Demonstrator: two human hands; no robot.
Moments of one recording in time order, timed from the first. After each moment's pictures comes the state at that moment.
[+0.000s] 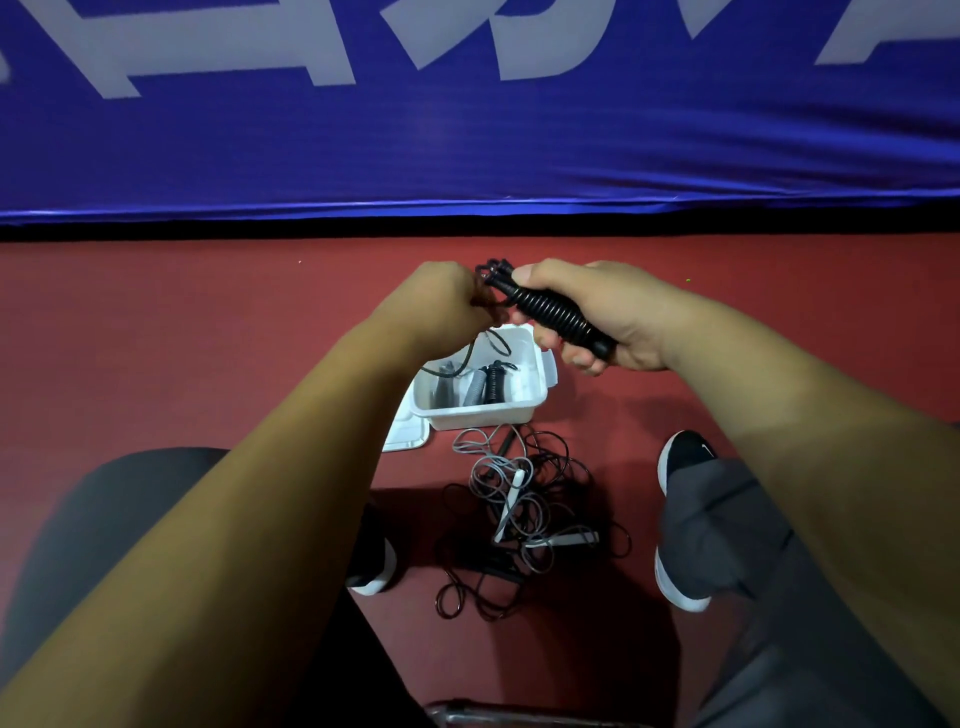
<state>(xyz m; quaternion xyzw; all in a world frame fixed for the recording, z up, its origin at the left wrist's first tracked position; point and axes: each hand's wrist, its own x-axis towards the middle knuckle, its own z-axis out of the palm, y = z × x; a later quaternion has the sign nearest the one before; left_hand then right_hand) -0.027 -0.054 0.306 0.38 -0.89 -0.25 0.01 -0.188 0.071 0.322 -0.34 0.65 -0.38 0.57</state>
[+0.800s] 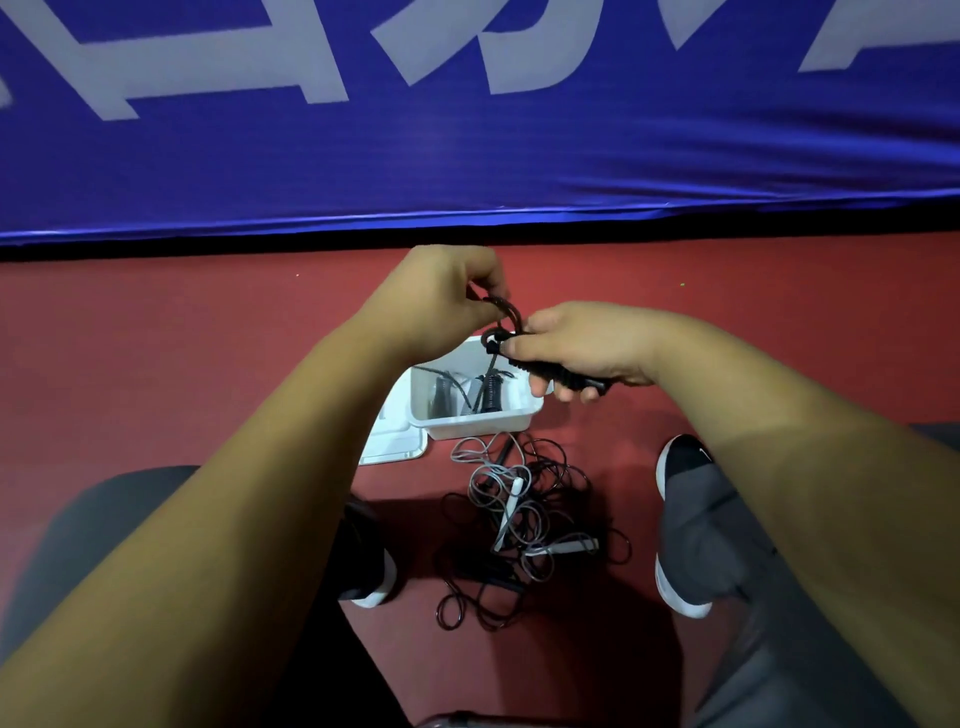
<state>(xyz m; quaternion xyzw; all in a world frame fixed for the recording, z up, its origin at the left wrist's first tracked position) -0.025 -0.052 0.327 0.28 -0.90 -0.29 0.13 -0.195 0.069 0.297 -0.45 0.68 -0.21 0.54</state>
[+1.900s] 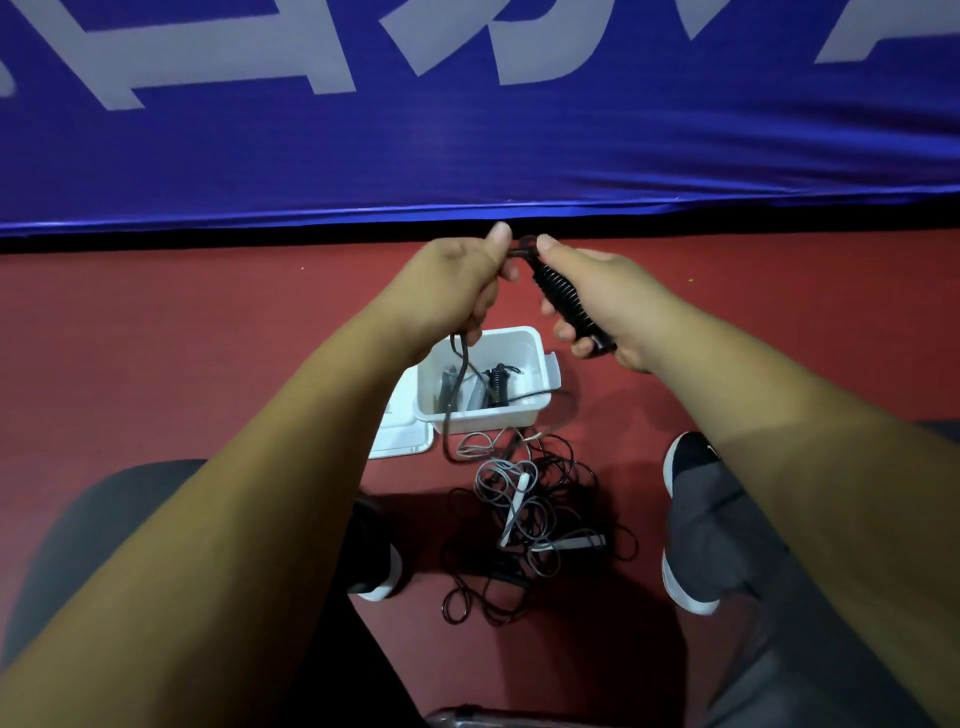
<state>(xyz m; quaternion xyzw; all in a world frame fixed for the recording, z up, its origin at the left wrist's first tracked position) -0.030 -0.049 0.323 0.34 -0.73 -0.58 0.15 -0.190 0.054 0.302 -0.25 0.68 -0.50 0.48</state>
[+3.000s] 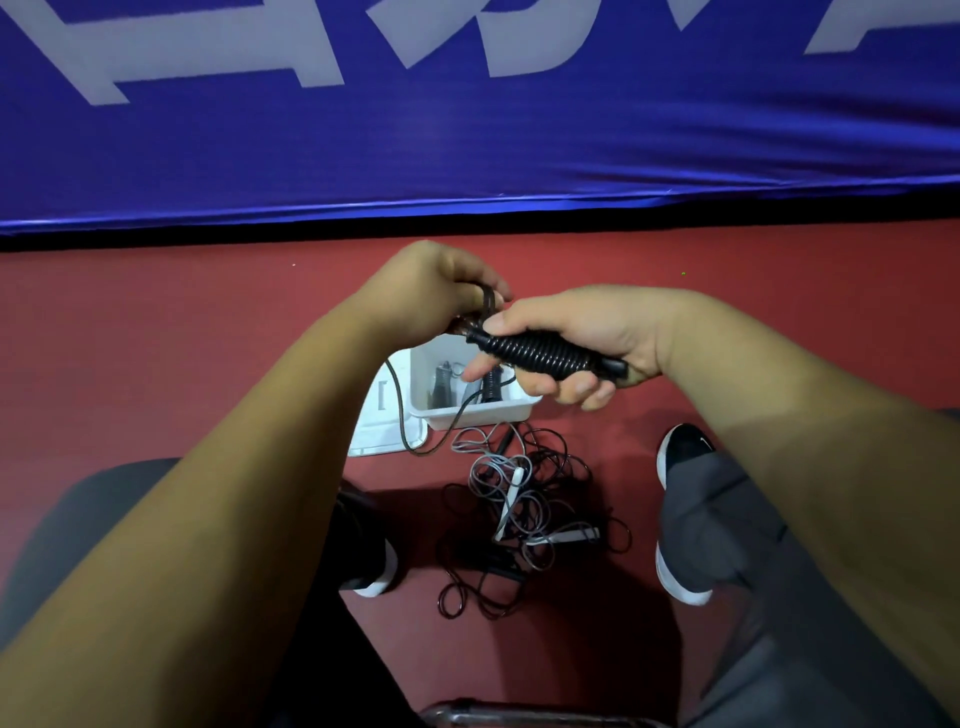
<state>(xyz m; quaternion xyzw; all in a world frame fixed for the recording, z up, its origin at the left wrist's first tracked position) -0.019 -0.051 0.327 0.33 -0.84 -0.42 0.07 -0.182 0.077 0.325 -0.35 0.53 -0.21 0.74</state>
